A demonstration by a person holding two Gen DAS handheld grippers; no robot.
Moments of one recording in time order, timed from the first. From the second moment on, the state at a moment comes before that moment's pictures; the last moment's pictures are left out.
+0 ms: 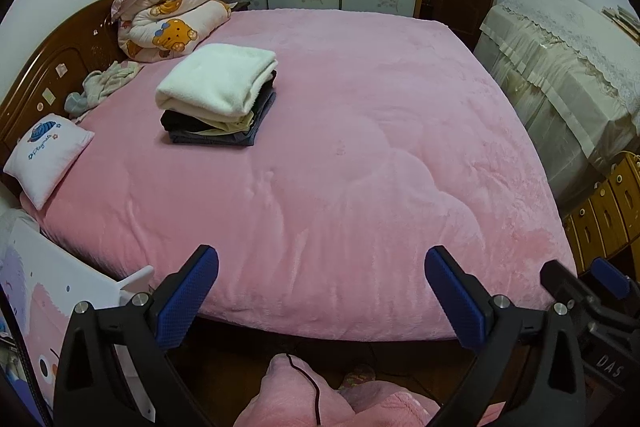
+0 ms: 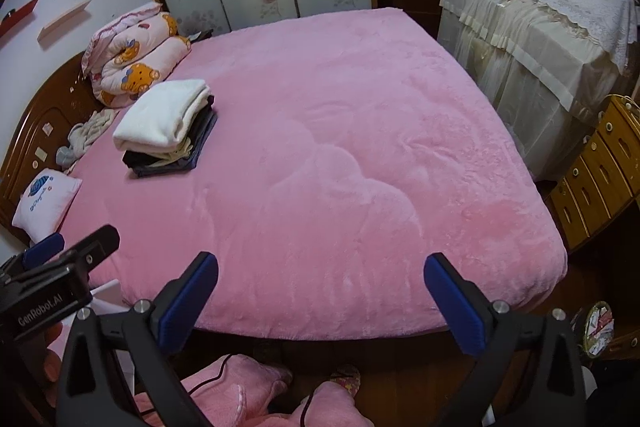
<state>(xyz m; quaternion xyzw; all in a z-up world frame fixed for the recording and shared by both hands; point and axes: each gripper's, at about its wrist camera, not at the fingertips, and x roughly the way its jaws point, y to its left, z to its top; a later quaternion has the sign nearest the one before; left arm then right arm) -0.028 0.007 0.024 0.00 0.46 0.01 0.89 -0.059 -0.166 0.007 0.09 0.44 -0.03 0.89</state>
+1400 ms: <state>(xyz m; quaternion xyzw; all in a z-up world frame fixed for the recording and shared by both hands) 0.004 -0.004 0.027 0.03 0.45 -0.01 0.89 -0.035 -0.157 0.012 0.06 0.43 -0.02 0.90</state>
